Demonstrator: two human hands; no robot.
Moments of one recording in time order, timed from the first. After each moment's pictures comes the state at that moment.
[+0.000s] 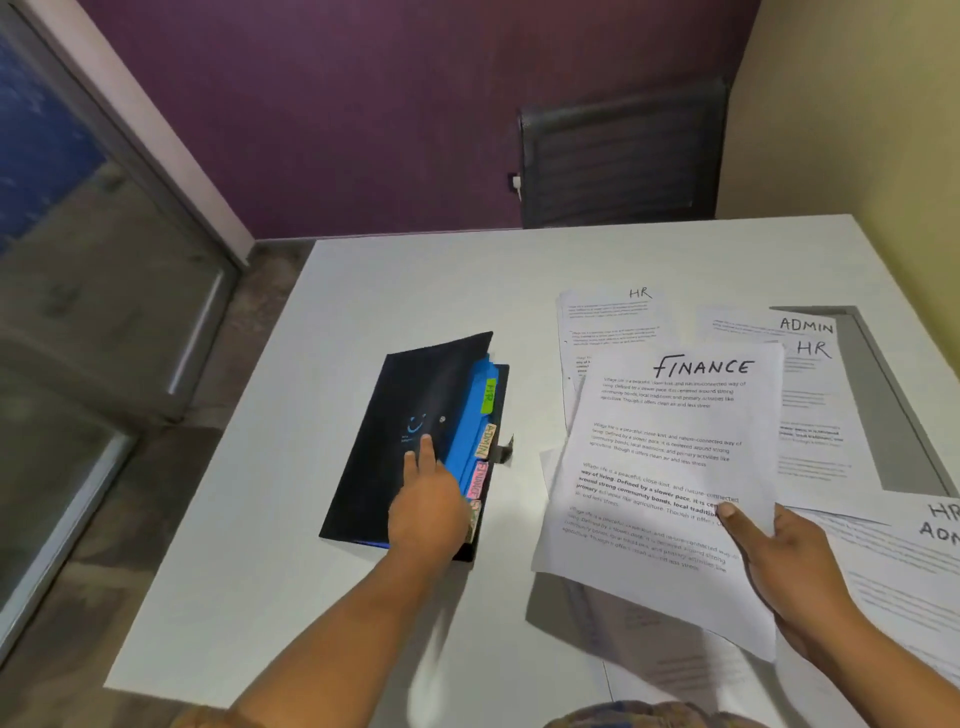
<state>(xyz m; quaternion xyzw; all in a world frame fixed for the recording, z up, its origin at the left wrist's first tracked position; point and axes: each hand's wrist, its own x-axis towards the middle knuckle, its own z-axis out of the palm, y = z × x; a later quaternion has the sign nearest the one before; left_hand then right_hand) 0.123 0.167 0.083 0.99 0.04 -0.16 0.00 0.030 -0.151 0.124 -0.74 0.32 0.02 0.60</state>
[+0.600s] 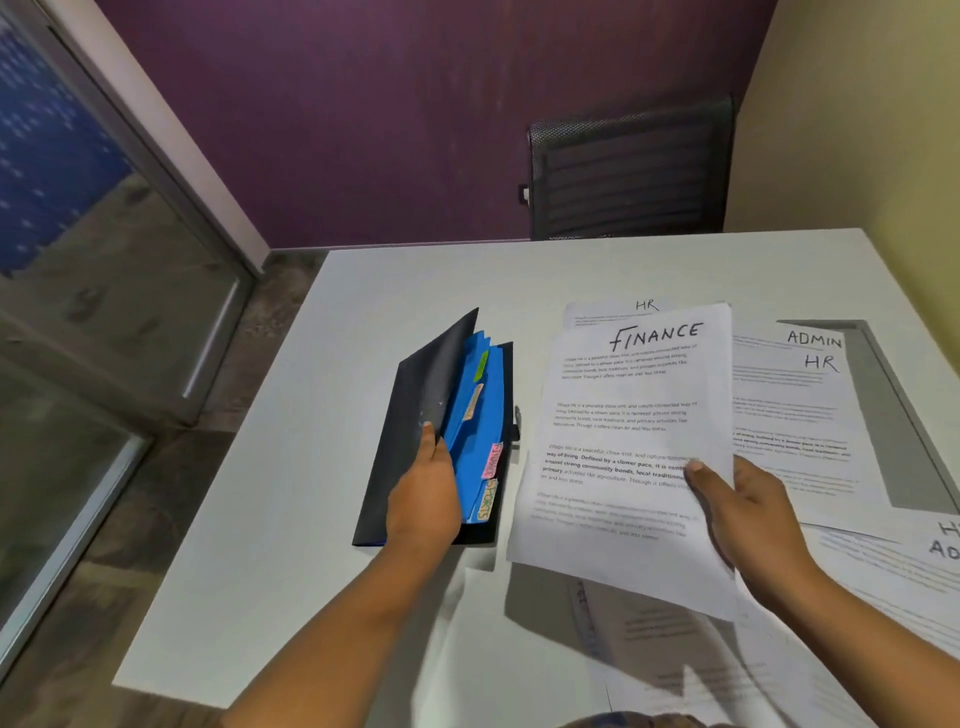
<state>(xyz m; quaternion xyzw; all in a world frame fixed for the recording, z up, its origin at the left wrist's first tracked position) 0.132 0.167 0.115 0.99 0.05 -0.11 0.08 0.069 -0.127 0.158 -0.77 0.23 0.00 0.60</state>
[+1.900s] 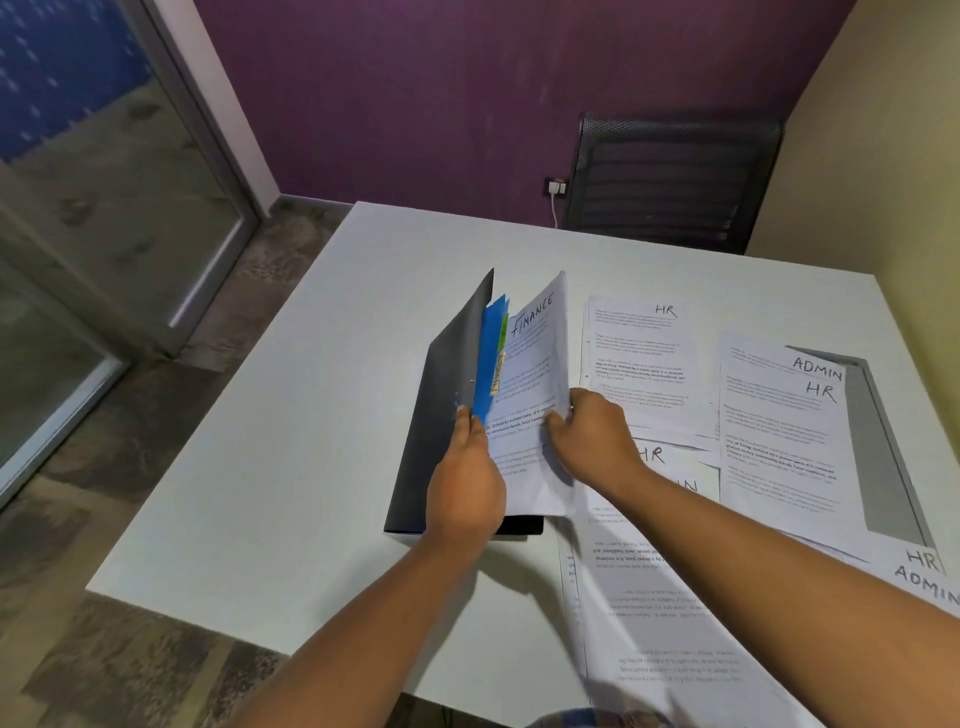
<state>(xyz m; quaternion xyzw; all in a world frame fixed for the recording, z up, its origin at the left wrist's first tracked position) 0.085 0.144 0.128 0.95 0.10 -0.06 0.29 0.133 0.002 0.164 -0.92 0.05 0.11 0.37</state>
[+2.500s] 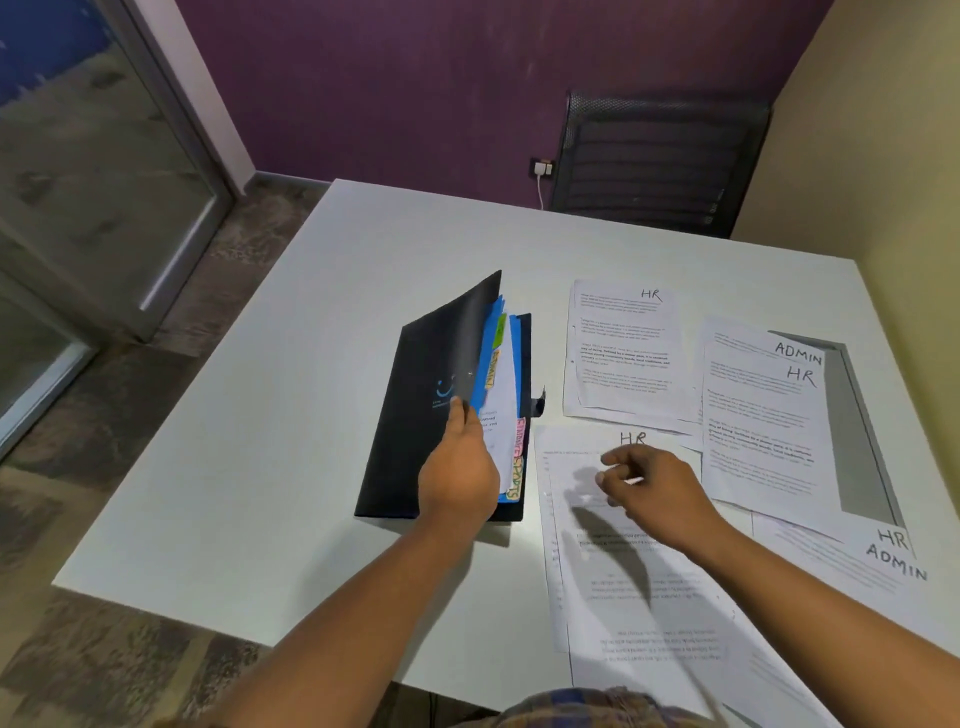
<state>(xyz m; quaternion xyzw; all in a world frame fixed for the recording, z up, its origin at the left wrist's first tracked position) 0.094 0.136 0.110 0.97 0.08 -0.11 0.22 0.082 -0.089 0.127 -0.91 0.09 0.16 0.37</state>
